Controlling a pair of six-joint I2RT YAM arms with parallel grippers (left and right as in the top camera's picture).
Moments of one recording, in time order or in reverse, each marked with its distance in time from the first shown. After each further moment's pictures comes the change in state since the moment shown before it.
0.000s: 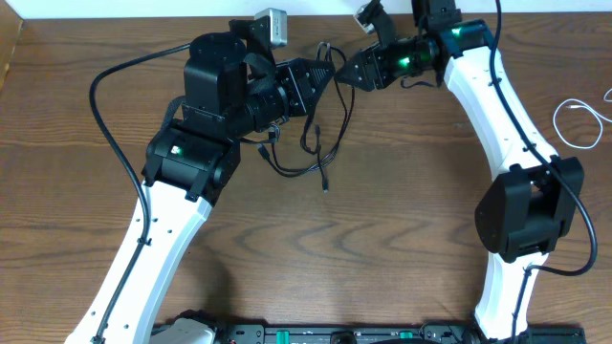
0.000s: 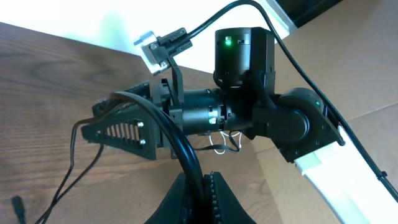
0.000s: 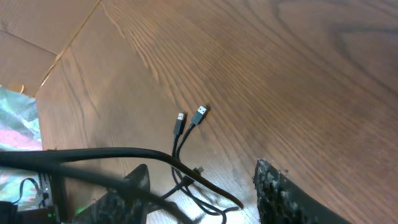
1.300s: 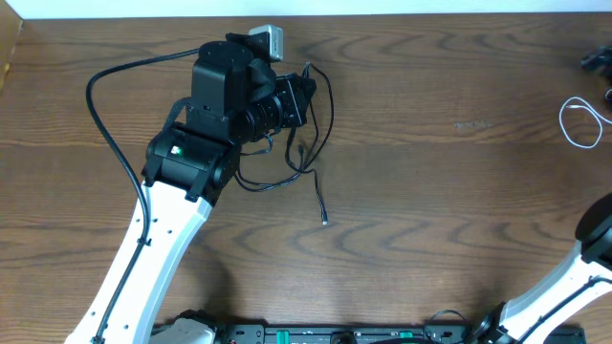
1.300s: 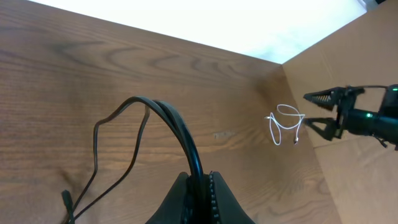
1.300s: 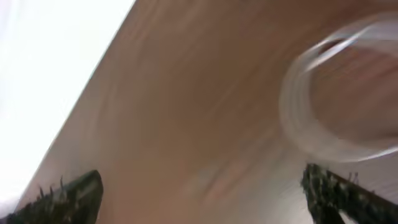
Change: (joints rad) left arm -0.002 -0.001 0.000 -0.180 -0.157 0.140; right arm -0.805 0.001 0.000 -0.147 0.234 0.442
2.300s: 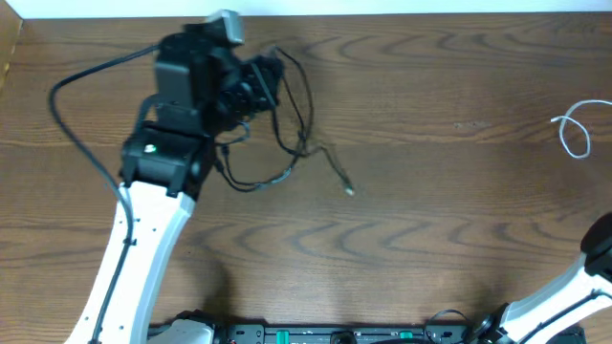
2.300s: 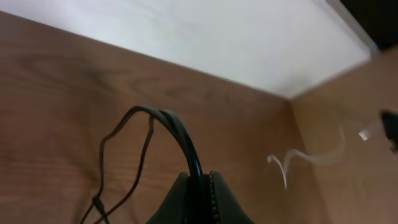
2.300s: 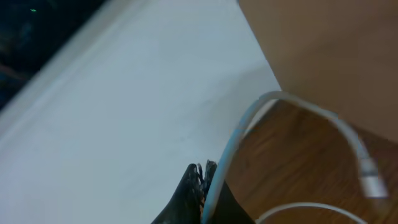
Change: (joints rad) left arm 0.106 -0.011 0.000 0.045 -0.005 -0.028; right arm -0.076 -0.071 0.000 0.777 0.339 0.270
